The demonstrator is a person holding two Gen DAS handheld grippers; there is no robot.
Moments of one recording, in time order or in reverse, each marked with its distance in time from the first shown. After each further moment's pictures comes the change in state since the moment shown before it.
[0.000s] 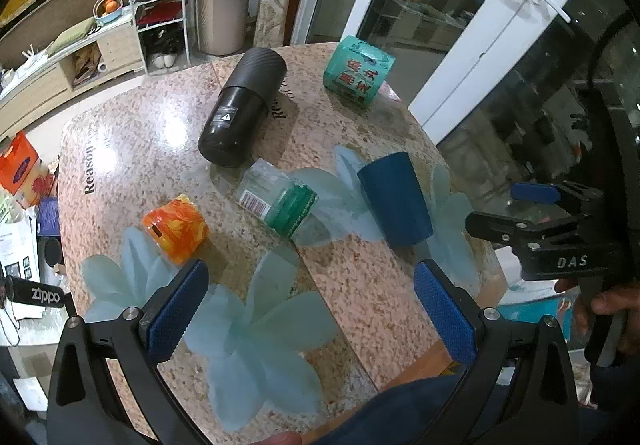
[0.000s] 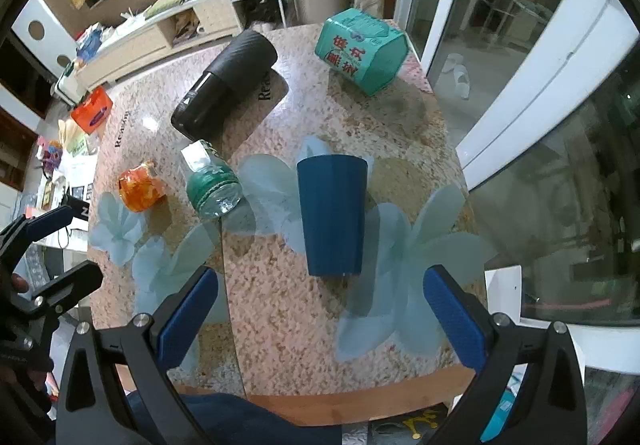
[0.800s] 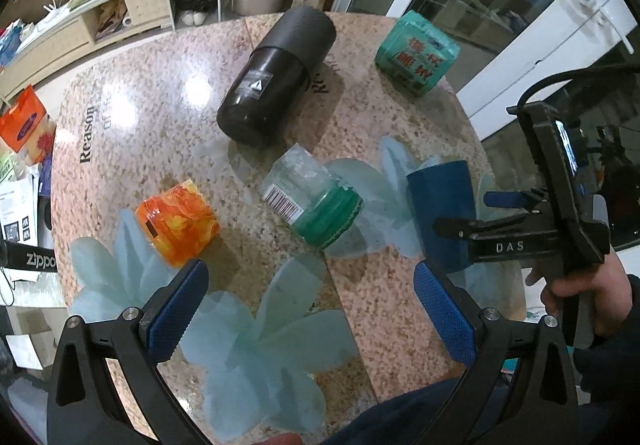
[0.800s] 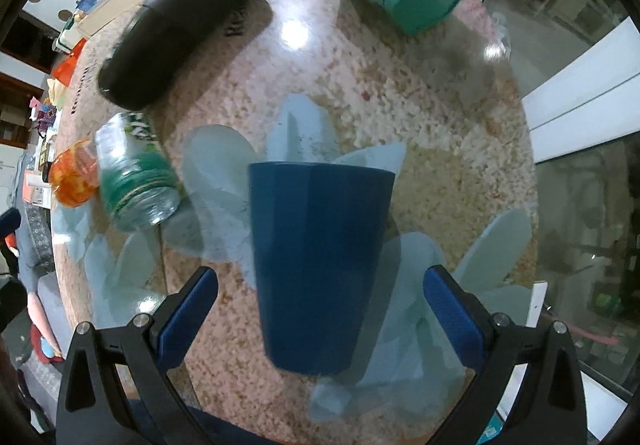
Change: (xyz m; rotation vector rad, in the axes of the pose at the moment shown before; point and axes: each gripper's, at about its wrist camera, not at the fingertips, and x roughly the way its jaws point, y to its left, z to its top) left arm 0.062 0.031 0.023 -0.133 0.114 0.065; right arm 0.121 -0.030 0.046 -0.066 0.239 0.064
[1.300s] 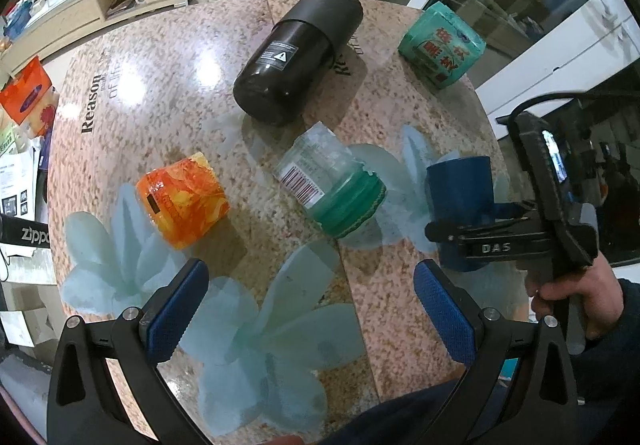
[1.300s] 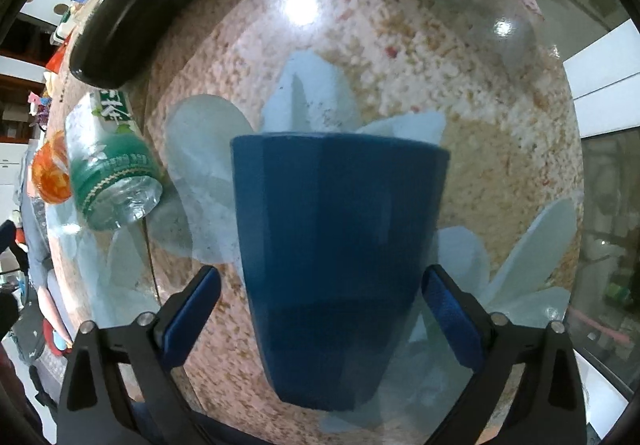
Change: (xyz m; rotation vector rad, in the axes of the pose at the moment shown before) left arm 0.012 0.014 -0.007 -0.071 0.034 0.003; right arm 0.031 -0.012 -0.004 -0.003 0.094 0.029
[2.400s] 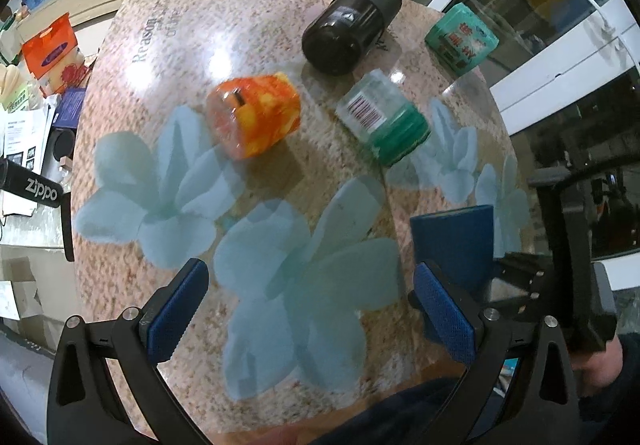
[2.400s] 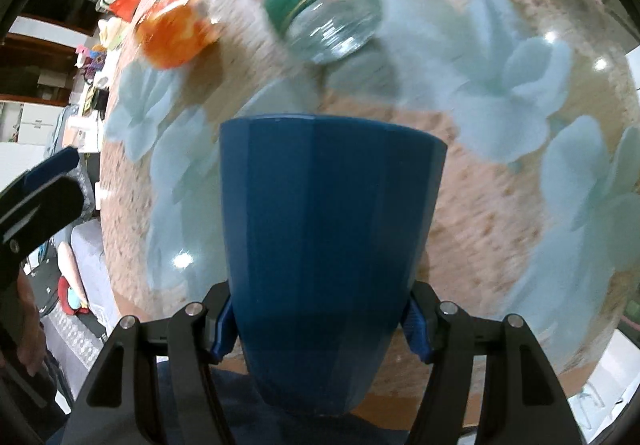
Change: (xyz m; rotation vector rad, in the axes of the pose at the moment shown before) left arm -0.020 0.054 -0.074 -0.070 -0.015 -0.011; right arm 0.006 0.096 -0.101 -0.108 0.028 0.136
